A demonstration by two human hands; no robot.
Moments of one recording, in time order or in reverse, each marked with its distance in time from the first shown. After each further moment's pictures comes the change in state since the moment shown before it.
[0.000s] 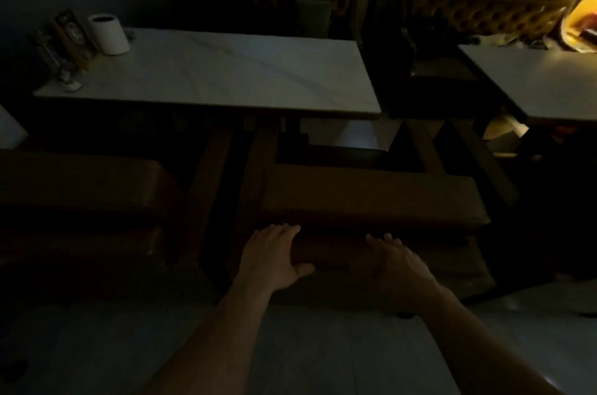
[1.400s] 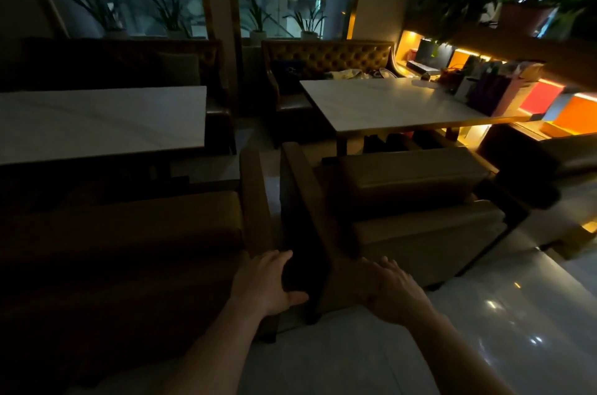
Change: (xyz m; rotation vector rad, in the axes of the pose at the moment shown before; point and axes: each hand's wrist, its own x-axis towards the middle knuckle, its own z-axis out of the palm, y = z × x) left_hand 0.025 0.558 0.145 0.075 -0.109 0.227; right_hand -0.190 0.542 -0.109 0.003 0.245 0.171
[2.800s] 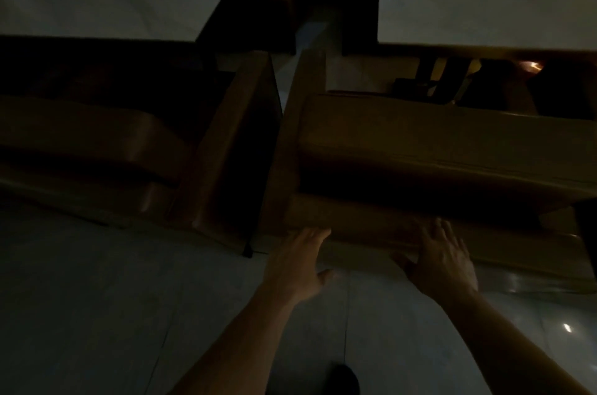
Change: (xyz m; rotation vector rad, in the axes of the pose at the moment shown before) left_hand 0.288 0.286 0.174 -0.163 0.125 -0.298; right_hand 0.294 0.374 -0.040 -0.130 -0.114 -0.194
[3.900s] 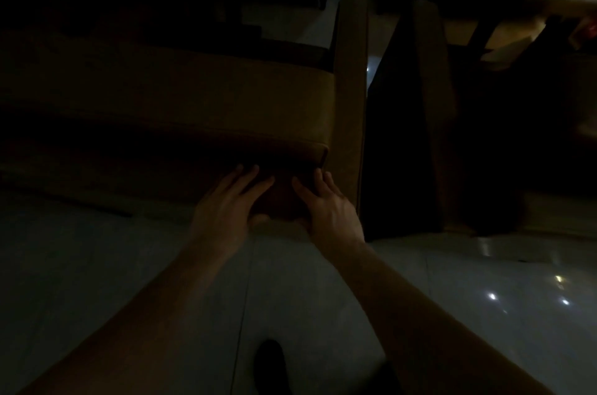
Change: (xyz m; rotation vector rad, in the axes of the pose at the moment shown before) left_hand -0.024 -0.552 -0.166 0.227 0.118 0.070; right_hand 0.080 -0.611 0.156 0.062 0.015 -0.351
